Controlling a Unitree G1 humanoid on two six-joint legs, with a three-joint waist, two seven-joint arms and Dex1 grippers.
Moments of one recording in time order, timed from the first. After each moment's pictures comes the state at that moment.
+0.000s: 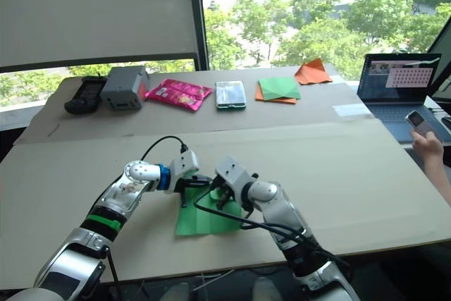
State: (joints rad) left arm -0.58 0.43 -0.30 0.42 -0.01 0.15 -1.07; right arm -0.39 -0.22 0.39 -0.17 -0.10 0.82 0.59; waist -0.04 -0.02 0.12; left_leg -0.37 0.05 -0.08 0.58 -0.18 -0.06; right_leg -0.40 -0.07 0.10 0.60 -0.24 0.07
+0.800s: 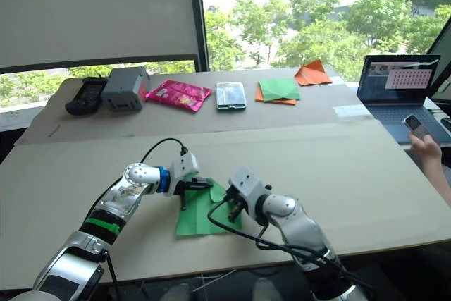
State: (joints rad) left arm -0.56 0.43 -0.30 0.40 -0.01 0.15 -1.07; right arm -0.26 -0.34 0.36 -0.36 -0.01 0.91 0.56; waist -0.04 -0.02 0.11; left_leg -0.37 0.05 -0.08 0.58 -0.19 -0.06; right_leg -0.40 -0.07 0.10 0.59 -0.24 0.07
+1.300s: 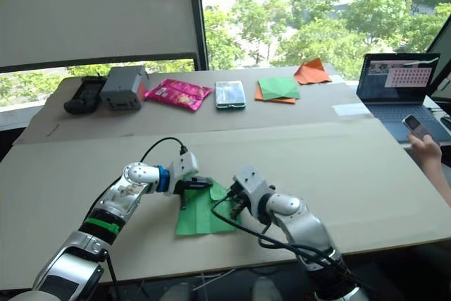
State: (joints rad) left arm -0.56 0.43 -0.29 0.40 -0.01 0.15 -1.07; right arm -0.30 -0.30 0.30 -0.40 0.06 0.95 0.53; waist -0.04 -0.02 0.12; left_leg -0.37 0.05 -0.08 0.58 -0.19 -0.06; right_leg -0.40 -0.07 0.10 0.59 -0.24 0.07
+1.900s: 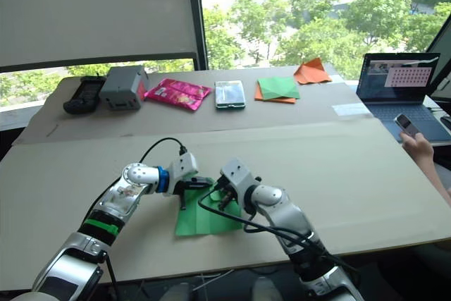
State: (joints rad) left arm -0.54 0.44 -0.29 0.38 -0.01 0.15 -1.06; right arm -0.37 -0.26 0.38 -0.18 0.02 0.78 0.49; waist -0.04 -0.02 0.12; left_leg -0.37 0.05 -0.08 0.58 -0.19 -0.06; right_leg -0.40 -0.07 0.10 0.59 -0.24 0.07
